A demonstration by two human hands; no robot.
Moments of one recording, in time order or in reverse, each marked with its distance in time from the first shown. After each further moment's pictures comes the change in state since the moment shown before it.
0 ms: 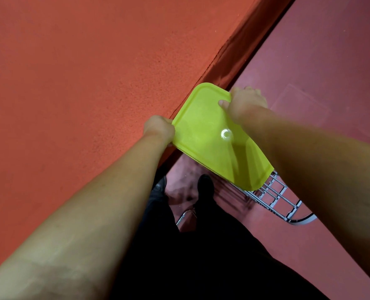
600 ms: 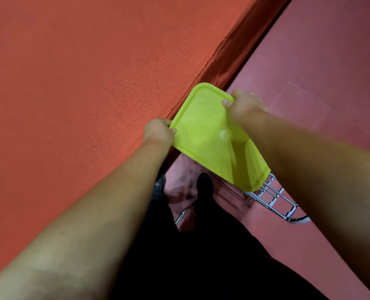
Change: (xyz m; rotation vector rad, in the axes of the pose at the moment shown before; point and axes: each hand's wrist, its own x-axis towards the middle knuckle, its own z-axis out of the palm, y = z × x) left_hand 0.003 -0.013 0.014 0.165 0.005 0.138; right_hand 0.002 0.015 0.019 0.261 -0.049 0.107
